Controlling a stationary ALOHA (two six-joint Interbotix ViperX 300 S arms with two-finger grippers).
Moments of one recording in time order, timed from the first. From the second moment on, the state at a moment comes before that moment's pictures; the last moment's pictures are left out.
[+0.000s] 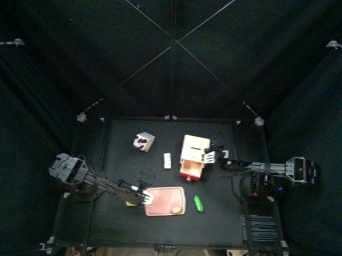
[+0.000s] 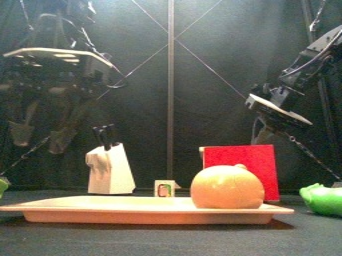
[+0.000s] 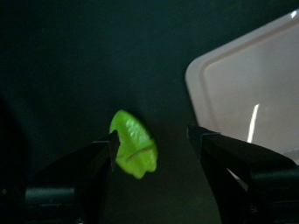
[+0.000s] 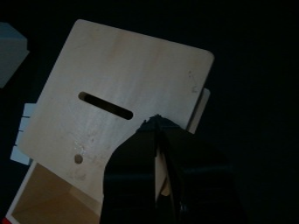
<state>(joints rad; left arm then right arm) -0.40 0.08 0.42 0.15 1.30 -1.61 -0.27 -0.38 0.98 -1.06 0.58 1.95</state>
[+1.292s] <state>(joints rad) -0.41 0.15 0.55 0.07 1.08 -1.61 -0.28 -0.38 0.98 -1.05 0.58 1.95</state>
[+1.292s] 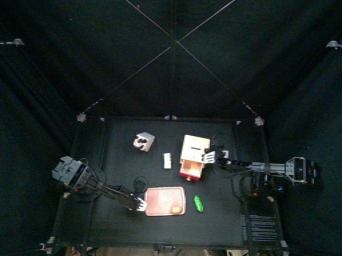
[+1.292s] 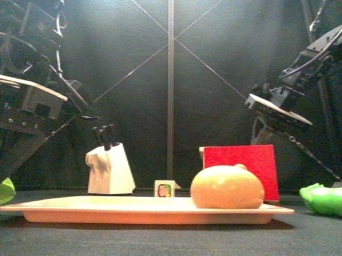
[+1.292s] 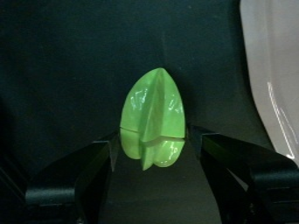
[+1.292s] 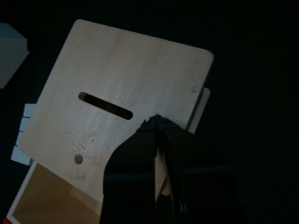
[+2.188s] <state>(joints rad) -0.41 0.12 0.55 0.09 1.08 -1.61 -0.28 -0.38 0.98 -1.05 0.58 1.95</state>
